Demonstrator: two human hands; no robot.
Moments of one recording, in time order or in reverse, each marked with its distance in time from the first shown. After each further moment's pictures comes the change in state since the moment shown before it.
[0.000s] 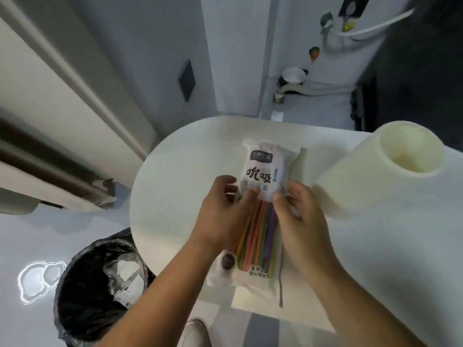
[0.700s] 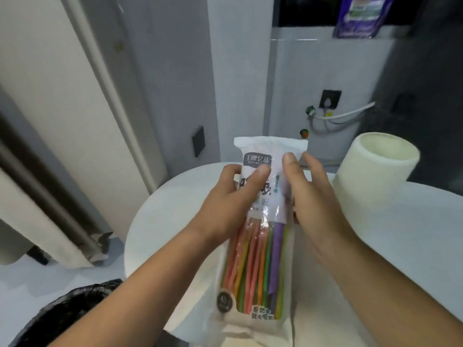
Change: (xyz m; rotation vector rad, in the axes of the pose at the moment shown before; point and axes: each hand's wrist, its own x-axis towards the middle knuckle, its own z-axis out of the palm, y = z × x) left_hand -0.004 0.019 -0.006 -0.232 -0.049 0.384; right_hand 0.023 -0.022 -0.002 0.321 -0.026 -0.263
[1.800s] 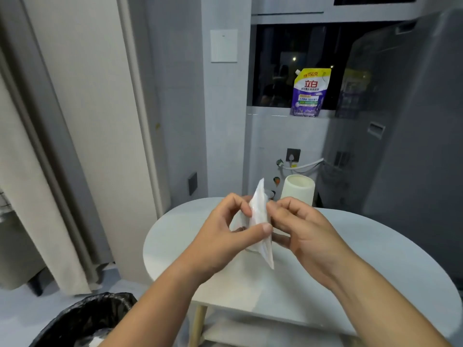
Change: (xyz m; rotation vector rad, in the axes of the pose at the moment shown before) left_hand -0.160 0.068 0.001 -0.113 -0.189 0.358; right_hand -0.153 -0.098 -0.057 0.069 -0.297 -0.041
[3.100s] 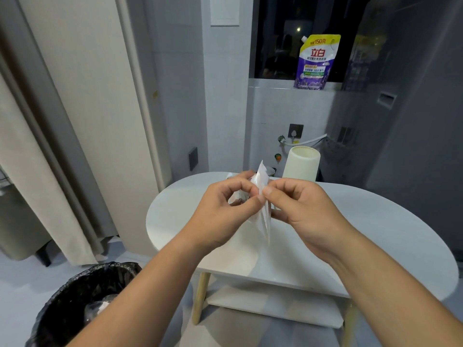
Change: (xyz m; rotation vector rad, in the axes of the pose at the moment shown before) left_hand -0.009 -0.007 0.001 -0.042 0.050 0.031; right_hand -0.002 0.018 0.006 -0.218 0.027 -0.065
